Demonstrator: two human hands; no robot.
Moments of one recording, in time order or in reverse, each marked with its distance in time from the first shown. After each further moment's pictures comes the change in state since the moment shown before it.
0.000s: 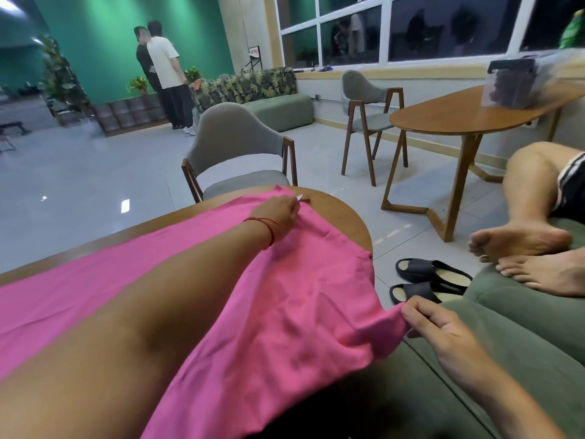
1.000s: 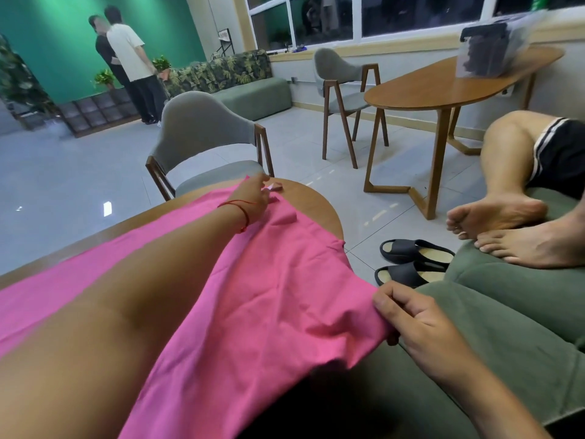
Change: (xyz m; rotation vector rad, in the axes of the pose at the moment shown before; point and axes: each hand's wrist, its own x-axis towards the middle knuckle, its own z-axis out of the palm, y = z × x) left_hand 0.055 0.004 0.026 -0.265 0.040 -0.163; right_hand 0.003 -0.013 -0.002 0.039 0.063 0.003
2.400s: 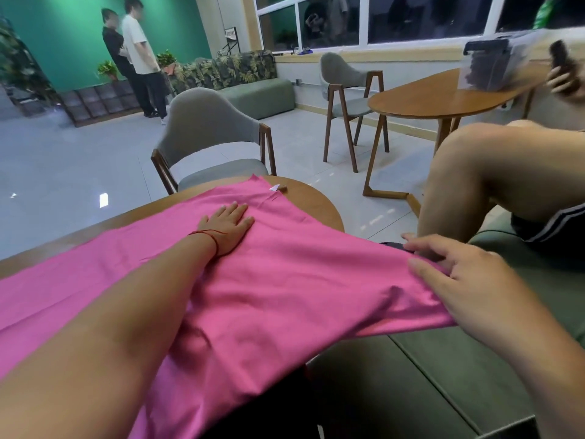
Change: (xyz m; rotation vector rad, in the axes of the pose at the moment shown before) left_hand -0.058 -0.084 -0.004 0.346 -0.270 -0.108; right_hand 0.002 -0.085 -0.044 -0.881 0.230 0.066
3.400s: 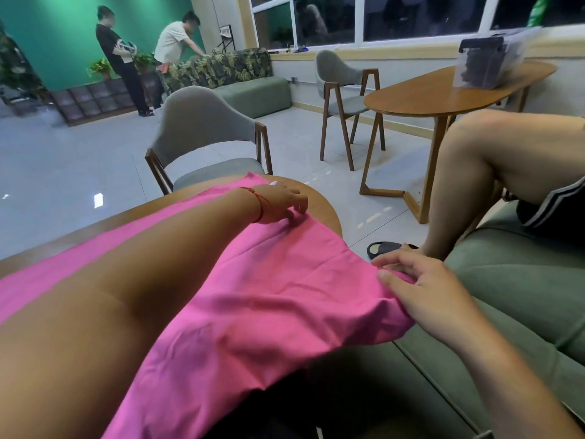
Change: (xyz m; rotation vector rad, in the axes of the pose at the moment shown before) left_hand 0.038 0.111 -0.055 0.278 -0.053 0.695; right_hand 0.018 0.018 0.056 0.329 -0.081 0.103
